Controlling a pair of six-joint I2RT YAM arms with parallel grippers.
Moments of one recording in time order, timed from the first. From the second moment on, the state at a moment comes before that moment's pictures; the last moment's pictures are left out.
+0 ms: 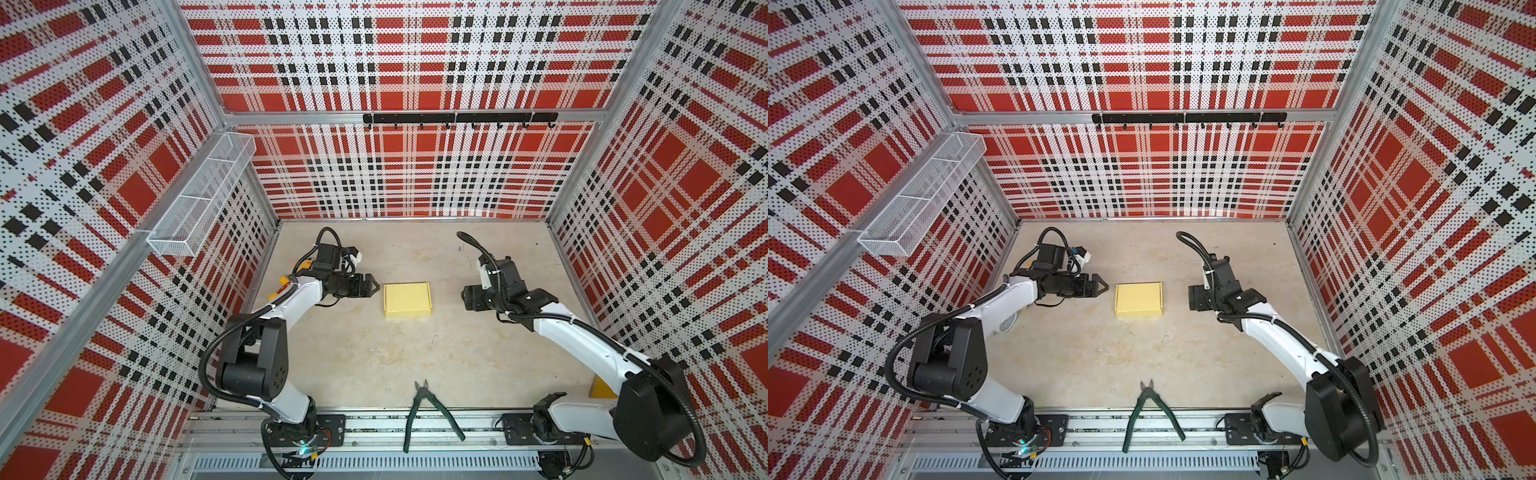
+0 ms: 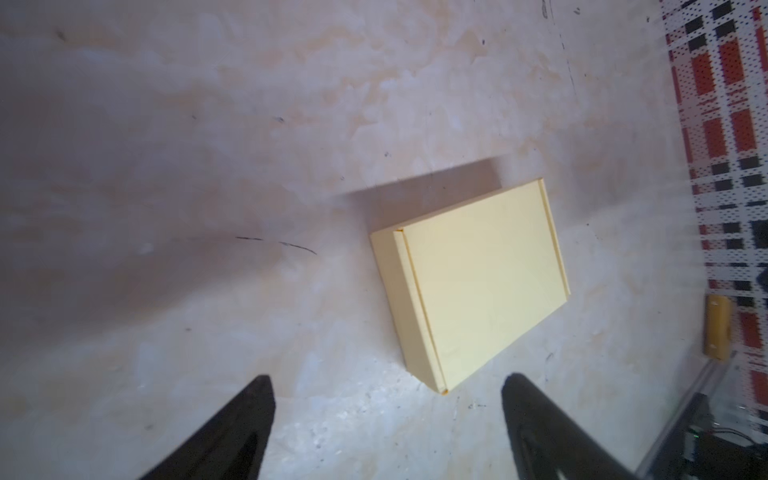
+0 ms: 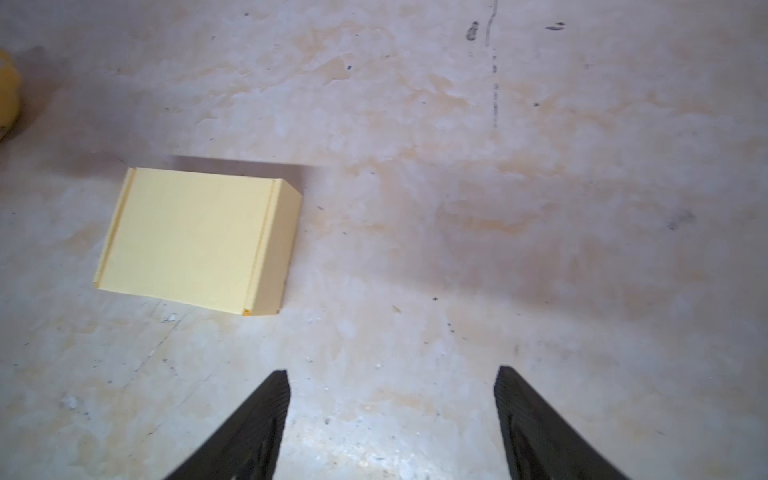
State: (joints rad) left arm -0.13 1.56 1.04 -0.44 0.44 -0.10; right arm 0.41 1.27 0.86 -0.43 0.08 0.26
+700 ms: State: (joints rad) left arm 0.04 1.49 0.60 0.26 0.34 0.05; right arm 0.16 1.21 0.37 0.28 0.21 -0.12
